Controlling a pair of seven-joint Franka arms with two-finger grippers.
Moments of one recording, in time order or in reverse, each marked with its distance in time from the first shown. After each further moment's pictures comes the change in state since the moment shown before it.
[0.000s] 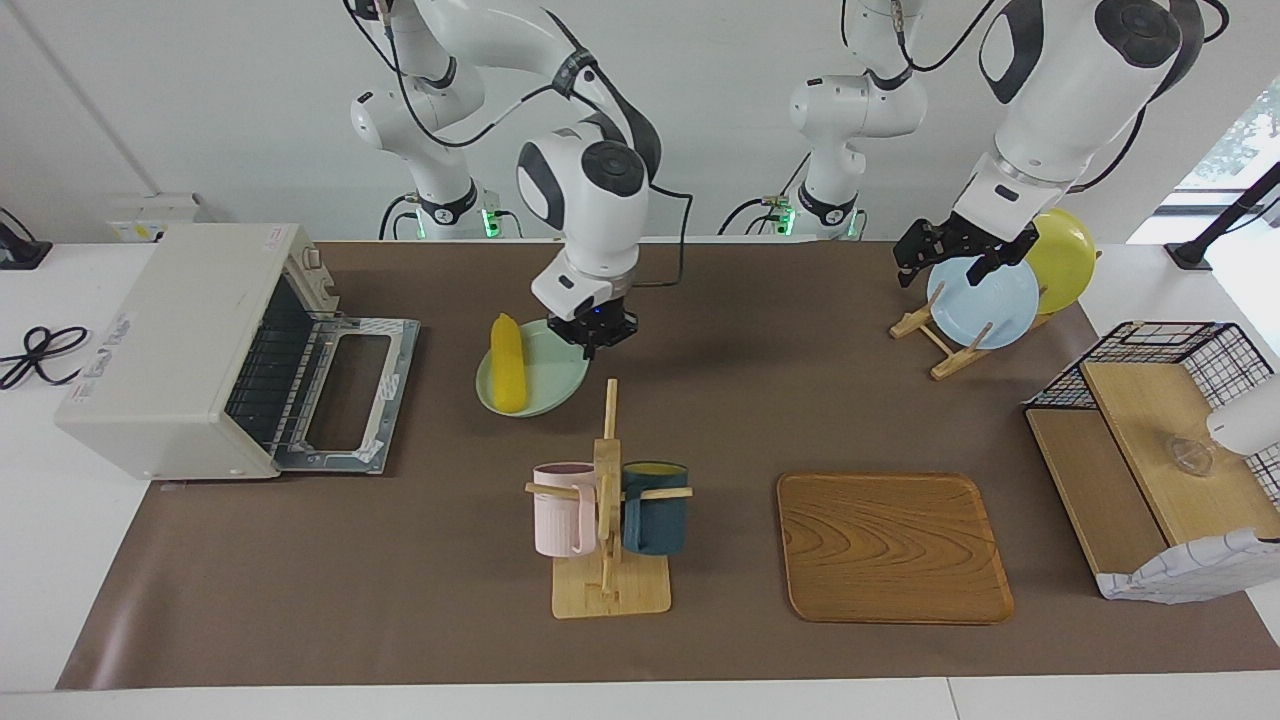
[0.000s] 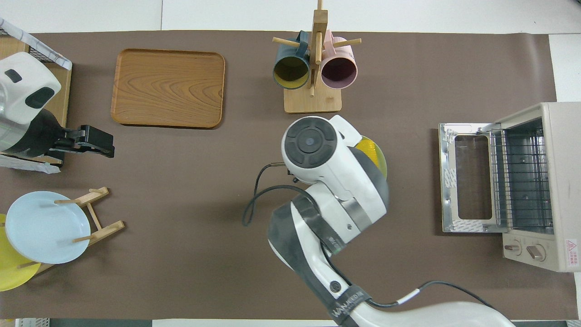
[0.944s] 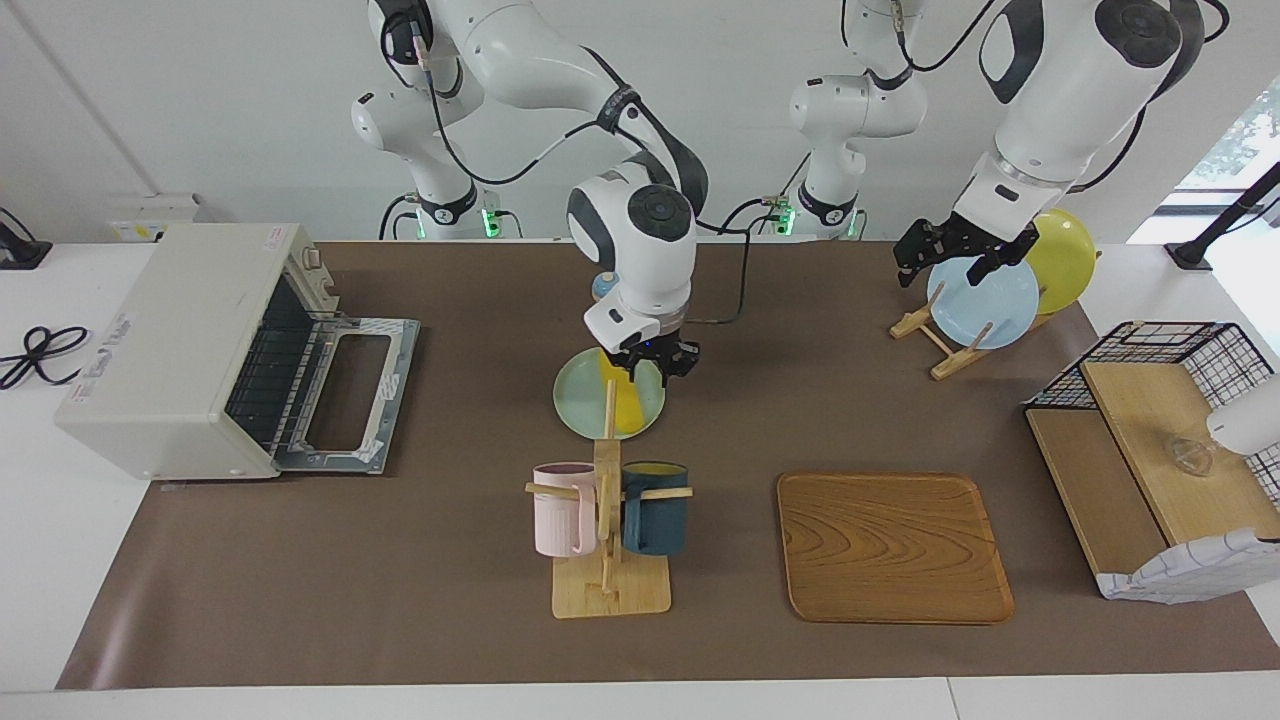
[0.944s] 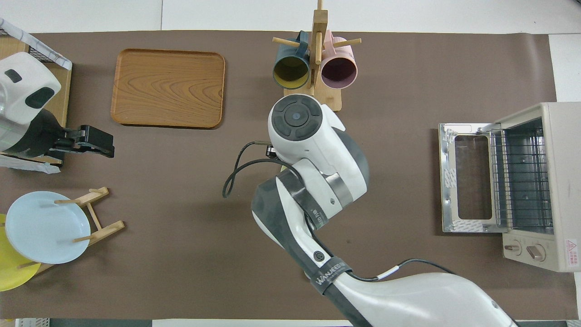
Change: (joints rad) left arm 0.000 0.000 0.000 0.000 0.000 0.000 0.000; right arm -0.046 0.079 -0.003 0.132 0.068 -0.043 0.035
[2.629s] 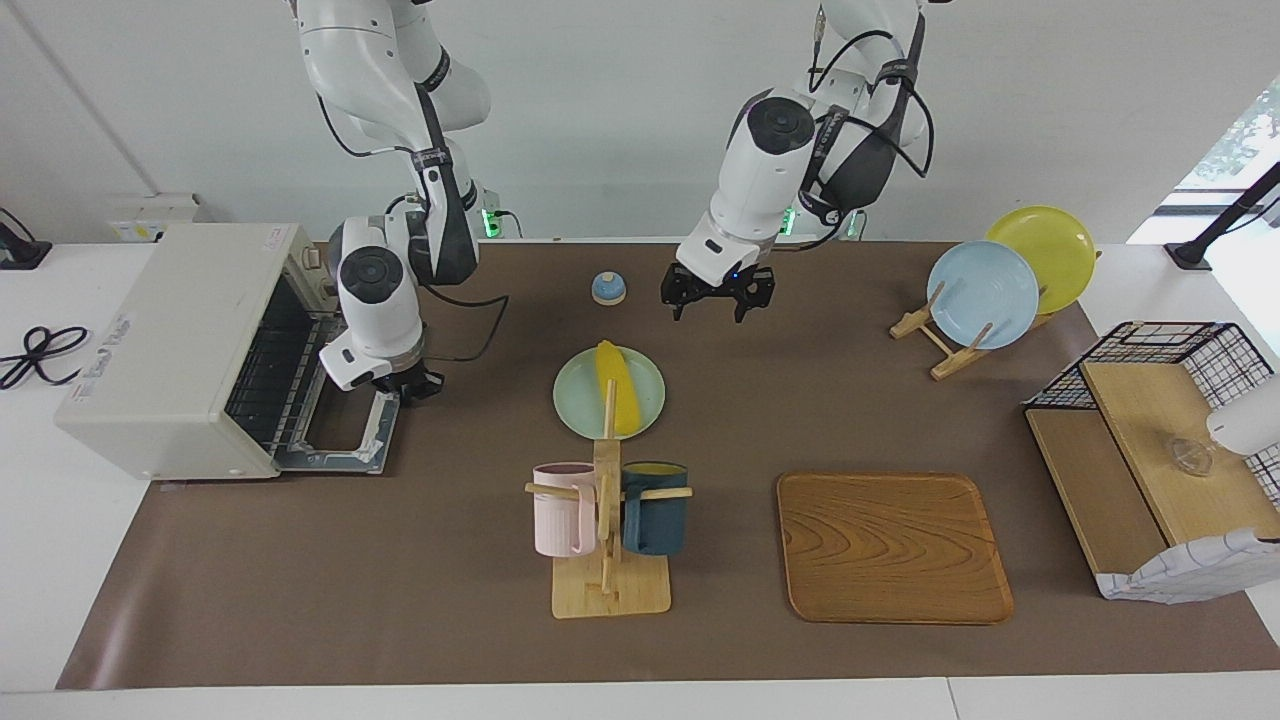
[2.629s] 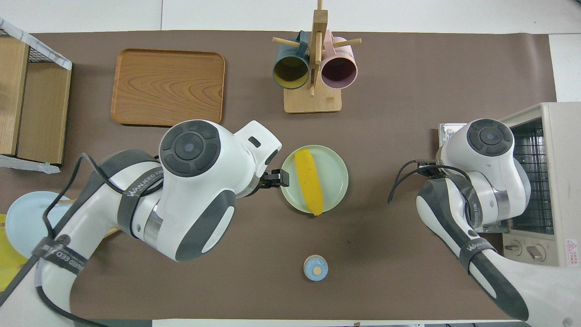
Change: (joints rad) left arm -0.473 0.124 -0.034 -0.235 -0.092 0.463 -0.432; right arm -0.476 -0.247 0.001 -0.663 -0.232 0.356 -0.380
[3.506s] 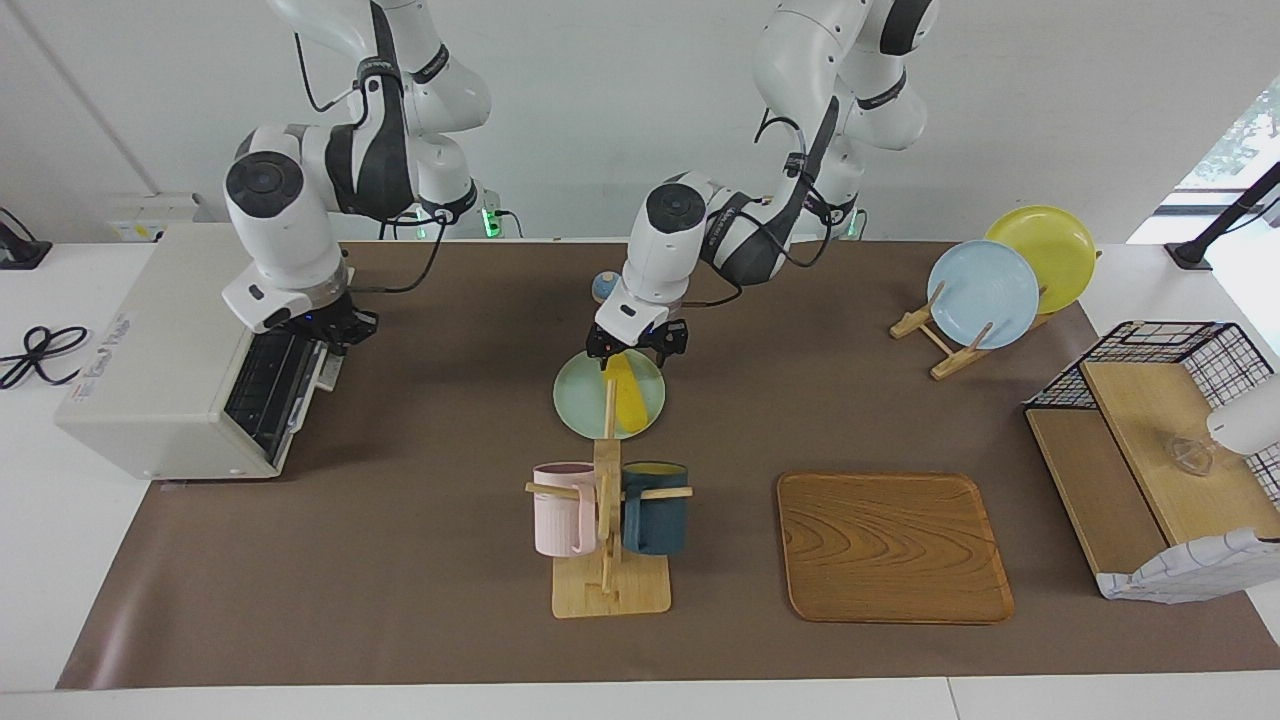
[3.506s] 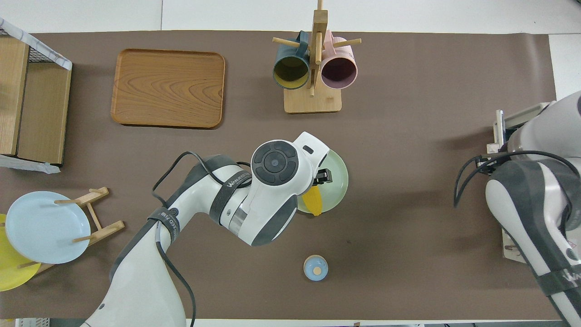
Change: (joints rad) left arm -0.124 0.269 0.002 0.080 -0.001 0.250 -0.198; right arm -0.150 -0.205 0.013 0.158 0.002 -0.350 -0.317
